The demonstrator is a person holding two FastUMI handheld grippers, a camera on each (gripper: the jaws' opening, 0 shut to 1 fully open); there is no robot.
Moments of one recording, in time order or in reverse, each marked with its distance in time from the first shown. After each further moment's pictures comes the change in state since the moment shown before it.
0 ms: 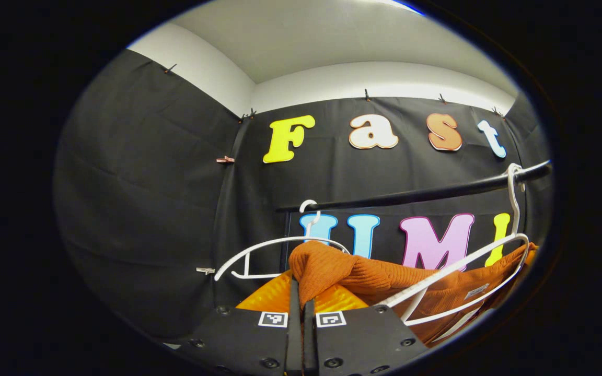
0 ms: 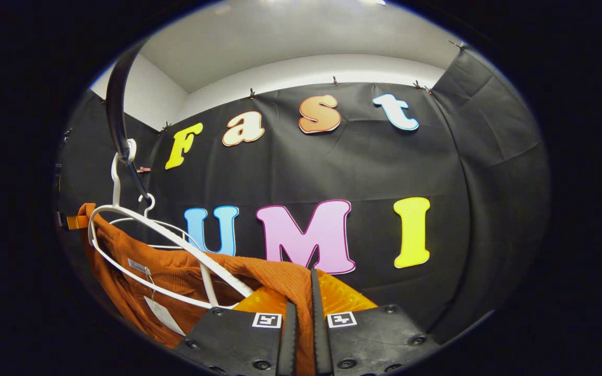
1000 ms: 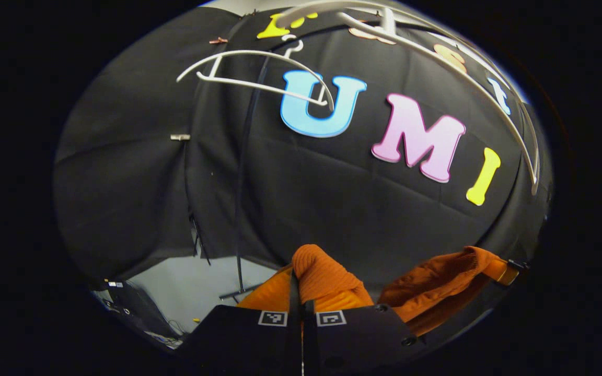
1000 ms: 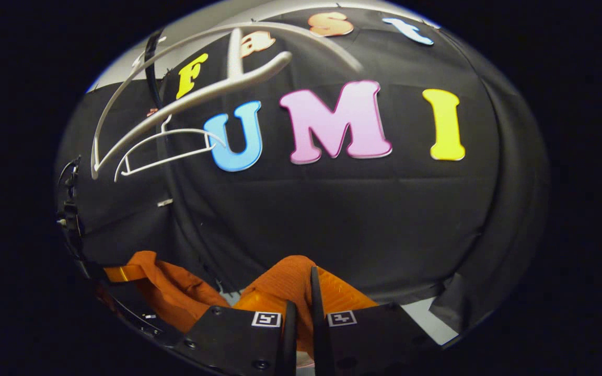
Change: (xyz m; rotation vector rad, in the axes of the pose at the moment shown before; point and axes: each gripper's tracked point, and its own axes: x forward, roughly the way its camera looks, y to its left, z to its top) left arm -0.108 -0.106 -0.258 -0.163 0.687 -0.125; right arm -0.077 0.069 -0.203 0.054 0.596 0.146
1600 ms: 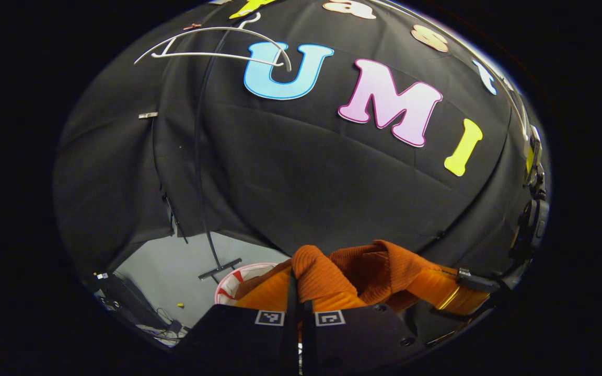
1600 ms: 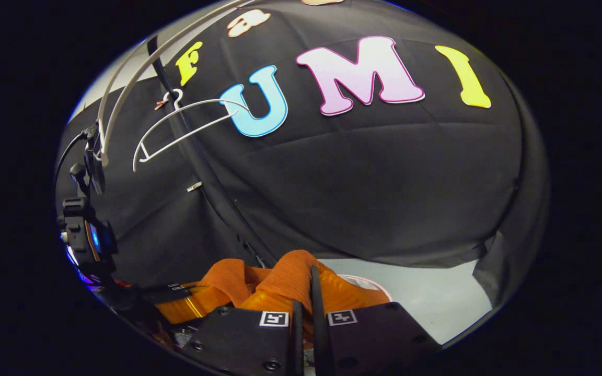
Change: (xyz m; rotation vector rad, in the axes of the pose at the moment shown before) left arm 0.014 -0.064 -0.047 0.012 0.134 -0.093; right arm 0.018 0.074 -0.065 0.177 0.175 0.131
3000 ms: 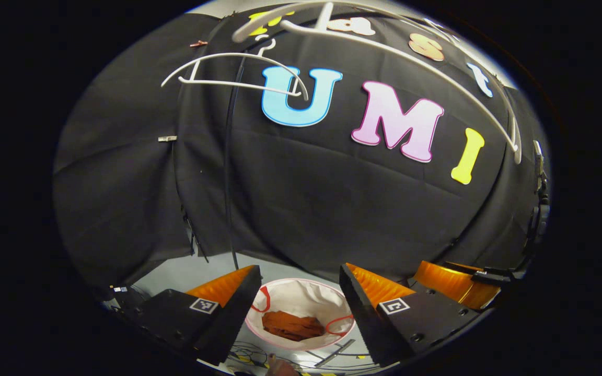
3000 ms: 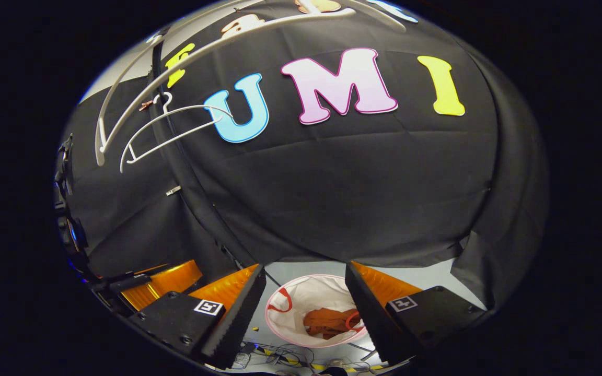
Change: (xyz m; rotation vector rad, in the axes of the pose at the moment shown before) left arm -0.062 0.048 0.035 0.062 -0.161 0.052; right arm -0.048 -0.017 0.010 -0.042 -0.086 -0.163
